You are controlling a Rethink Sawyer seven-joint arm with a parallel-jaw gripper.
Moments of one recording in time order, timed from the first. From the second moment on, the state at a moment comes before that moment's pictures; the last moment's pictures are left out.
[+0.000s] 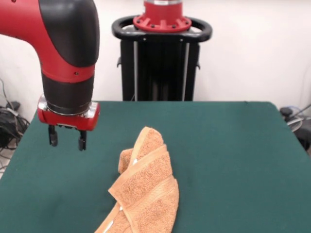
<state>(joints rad) -0.51 -0.52 0.08 1.33 -0.34 0.84 1.55</state>
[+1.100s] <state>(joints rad) -0.62 -0.51 0.25 1.39 -0.29 0.73 1.55</state>
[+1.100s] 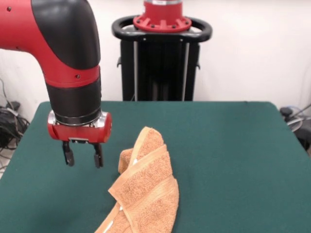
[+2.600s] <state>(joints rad) -0.67 -0.39 0.34 1.41 -0.27 0.60 1.55</state>
